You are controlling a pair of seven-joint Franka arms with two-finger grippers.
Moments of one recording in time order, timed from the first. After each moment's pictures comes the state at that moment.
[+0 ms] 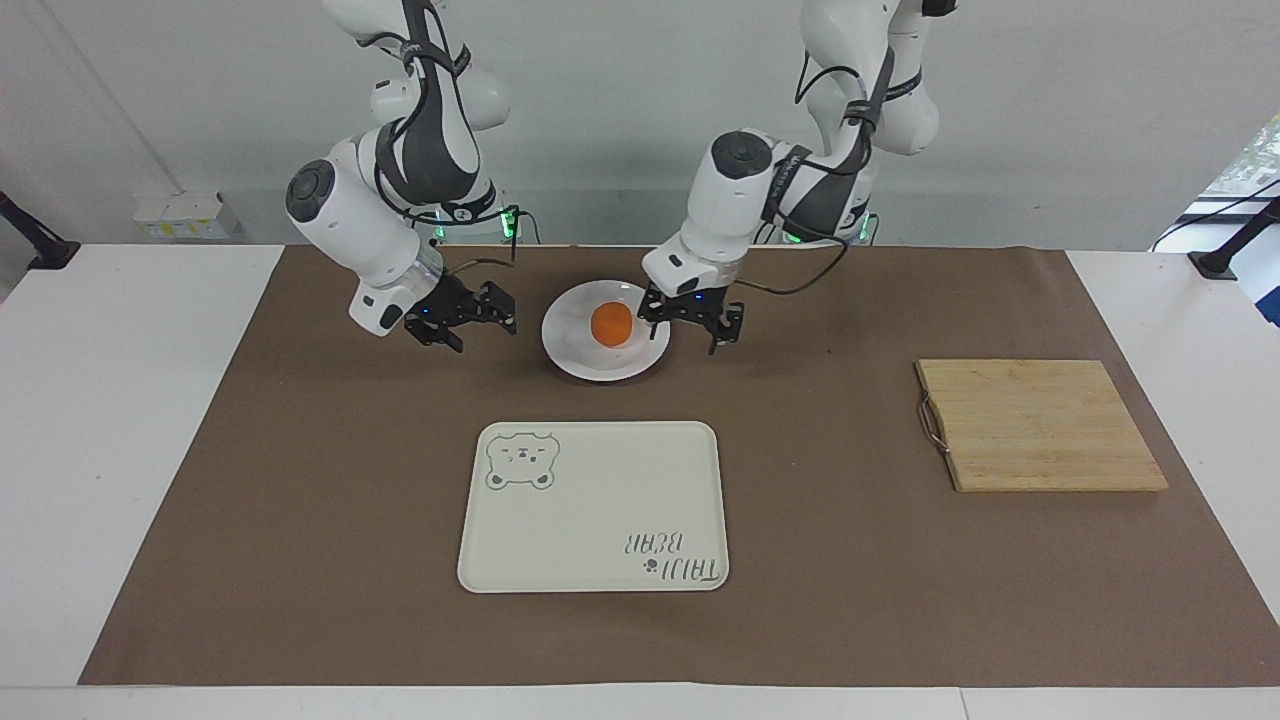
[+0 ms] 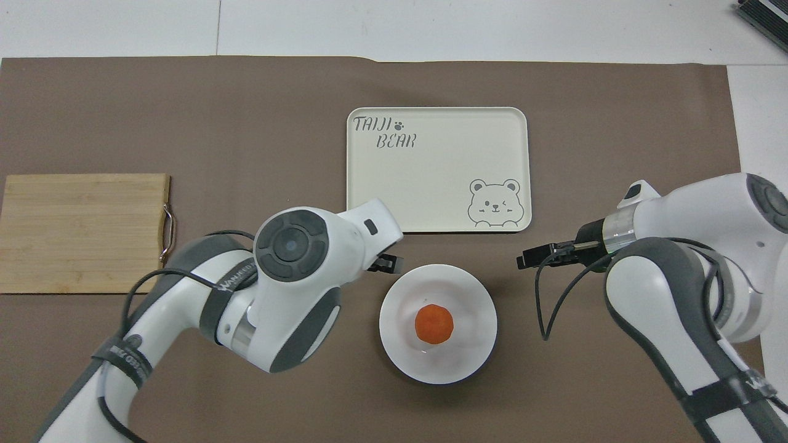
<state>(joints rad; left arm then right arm) -0.69 0.13 0.07 -1.96 -0.13 2.20 -0.27 0.20 -0.02 -0.08 -2.18 0.46 2.04 -0.21</state>
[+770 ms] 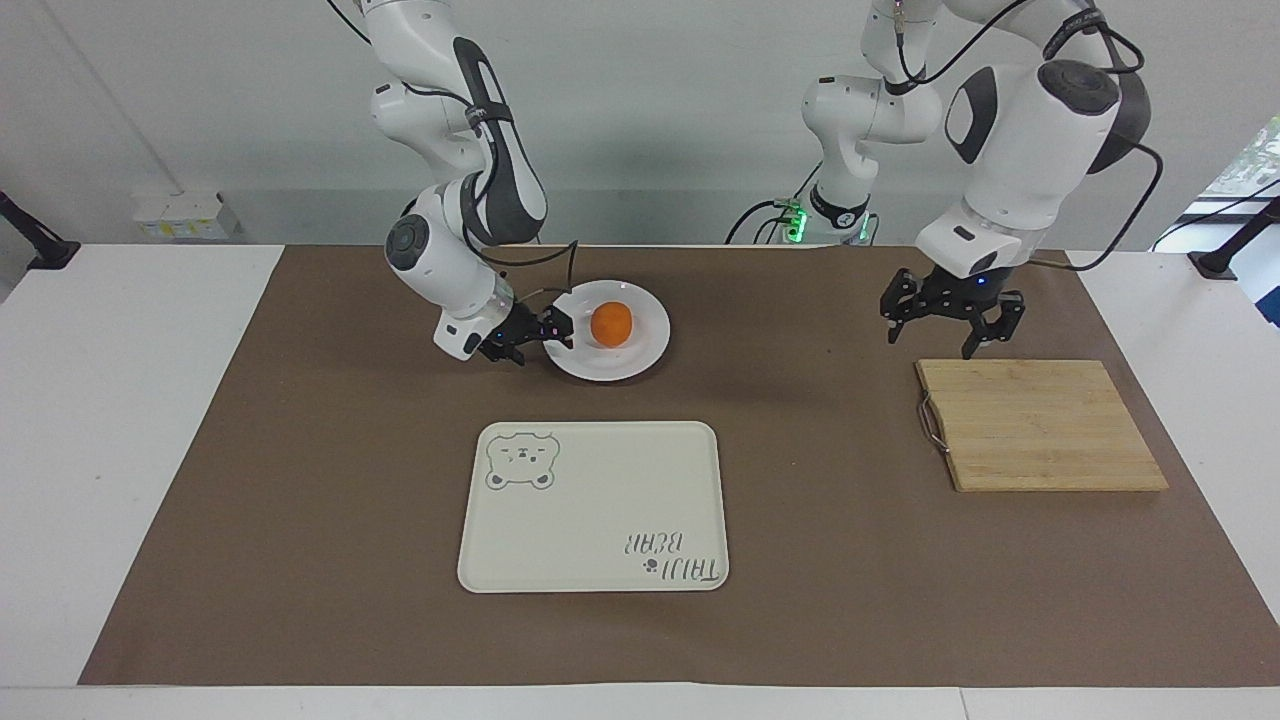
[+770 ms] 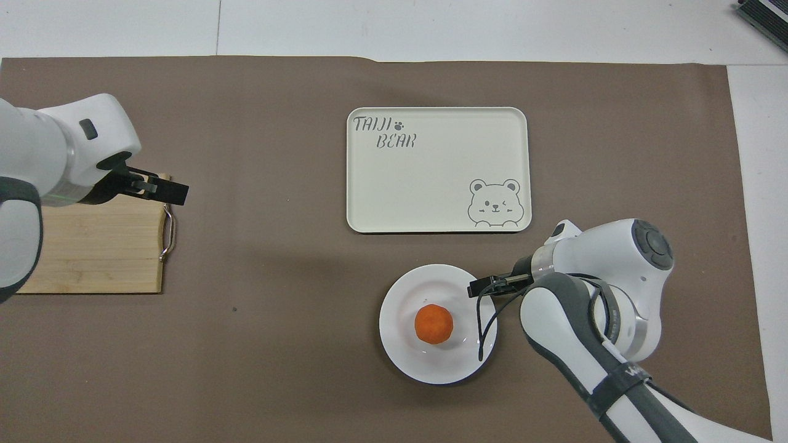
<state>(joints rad) -0.25 0.00 0.08 -1.74 -0.01 1.87 0.16 0.34 0.06 -0.08 -2.34 0.56 2.25 -0.23</state>
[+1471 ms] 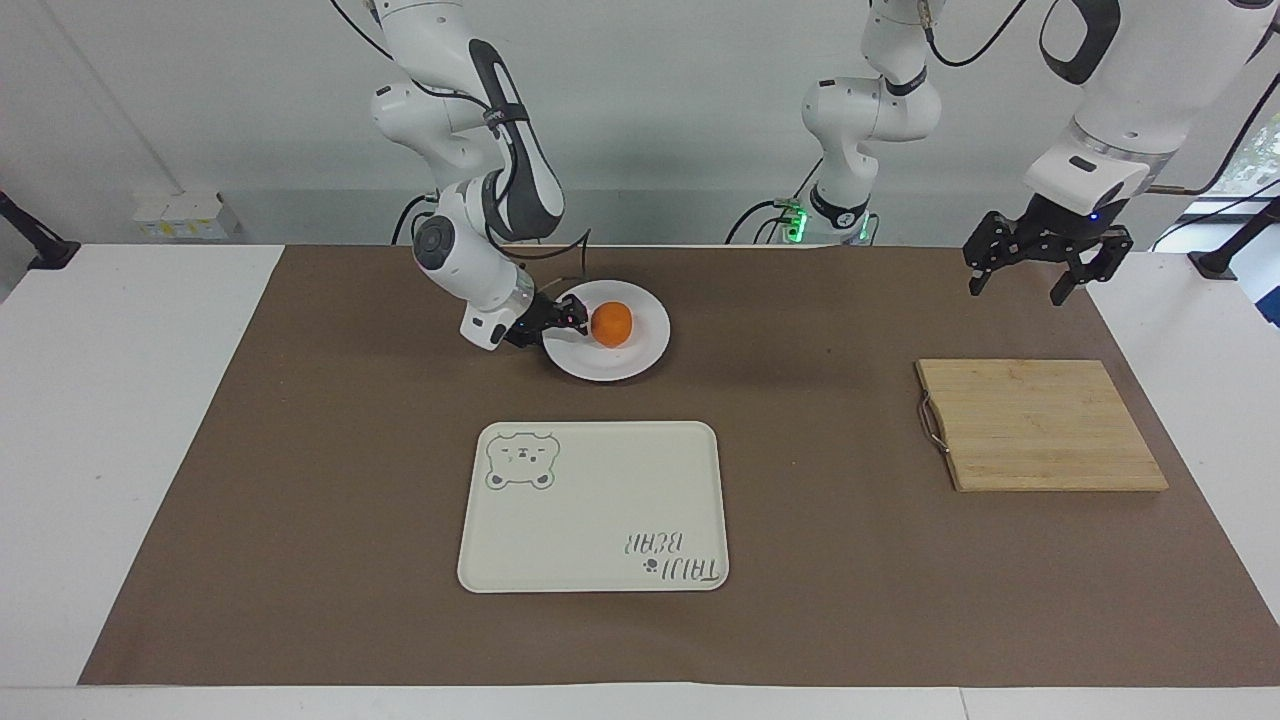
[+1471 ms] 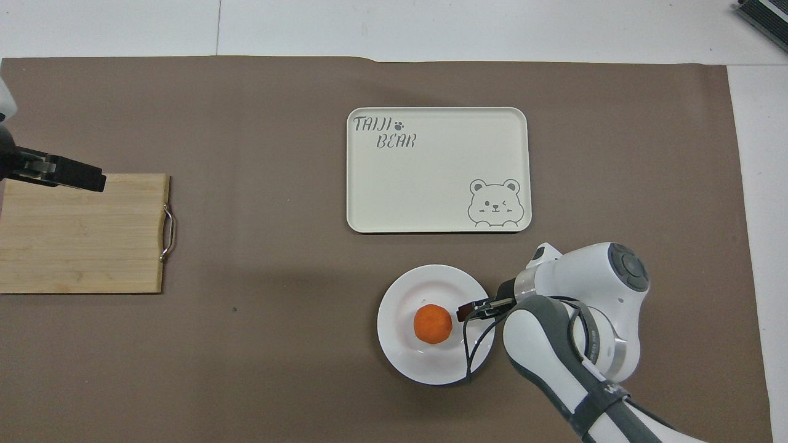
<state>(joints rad) -0.15 0.04 0.08 -1.52 -0.01 1.63 0.16 0.41 0.03 -0.08 -2.42 0.63 2.26 -0.27</state>
